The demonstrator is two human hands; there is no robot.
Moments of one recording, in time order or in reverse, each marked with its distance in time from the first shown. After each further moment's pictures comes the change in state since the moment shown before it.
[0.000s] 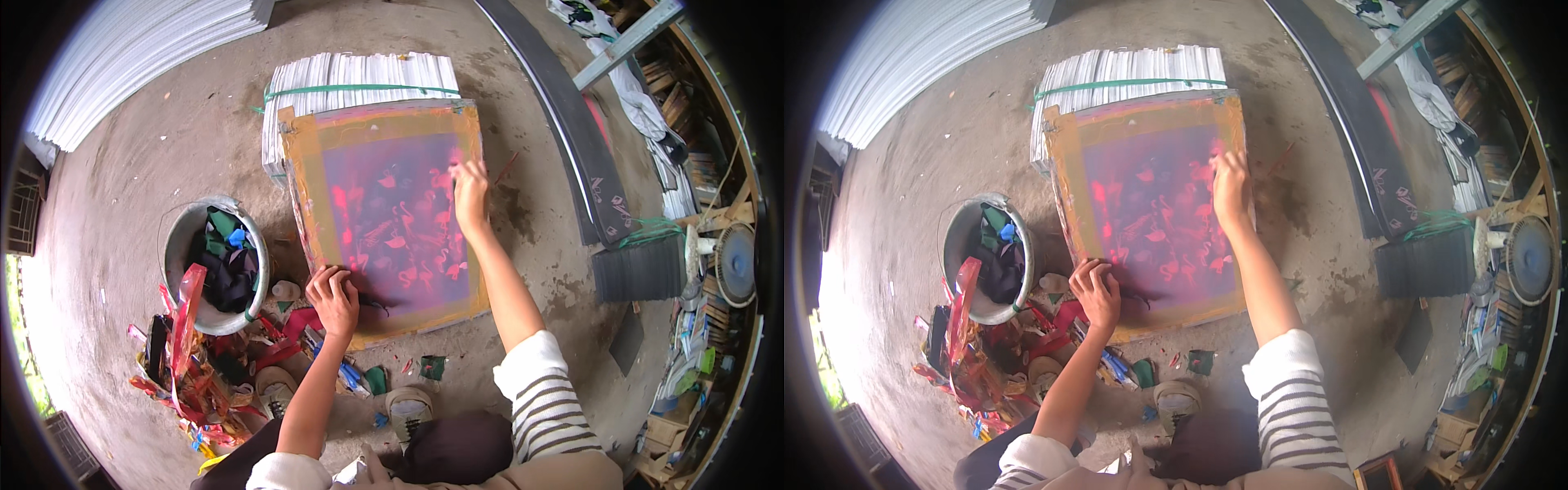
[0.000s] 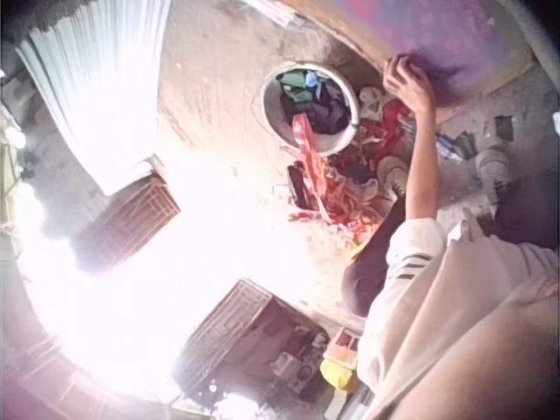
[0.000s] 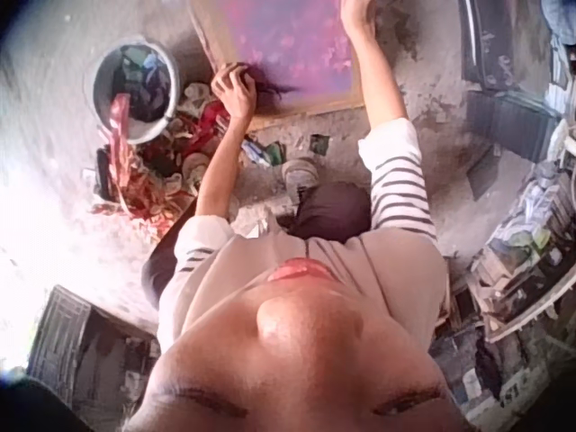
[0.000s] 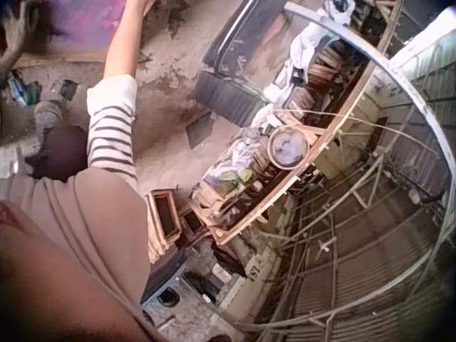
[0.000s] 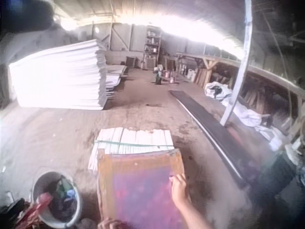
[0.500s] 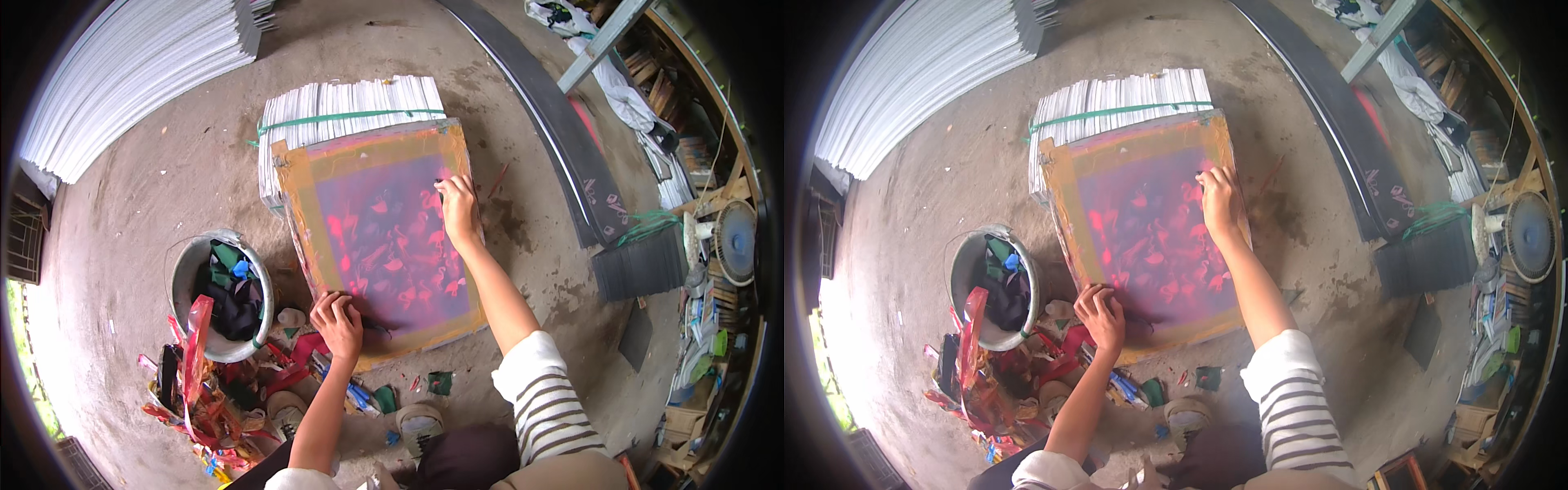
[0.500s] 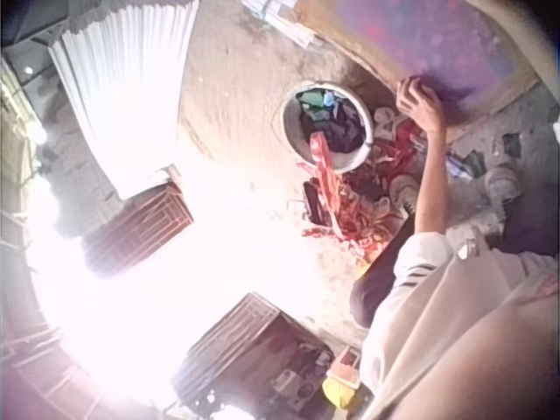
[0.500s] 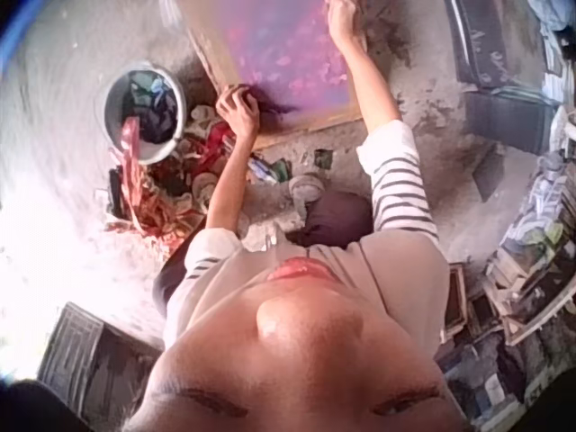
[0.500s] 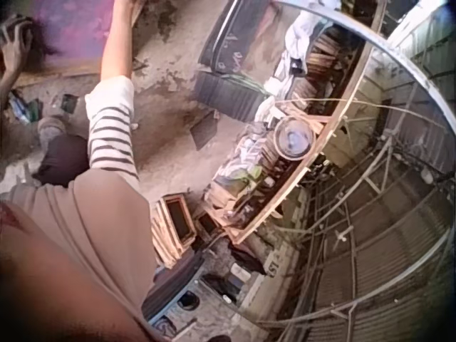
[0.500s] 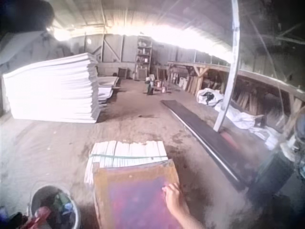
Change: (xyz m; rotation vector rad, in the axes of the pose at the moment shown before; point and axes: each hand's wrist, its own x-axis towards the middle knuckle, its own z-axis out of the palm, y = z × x) left_hand -0.001 0.004 0.000 -0.017 -0.007 0.000; right_hand 0.018 0.005 0.008 0.027 0.037 0.007
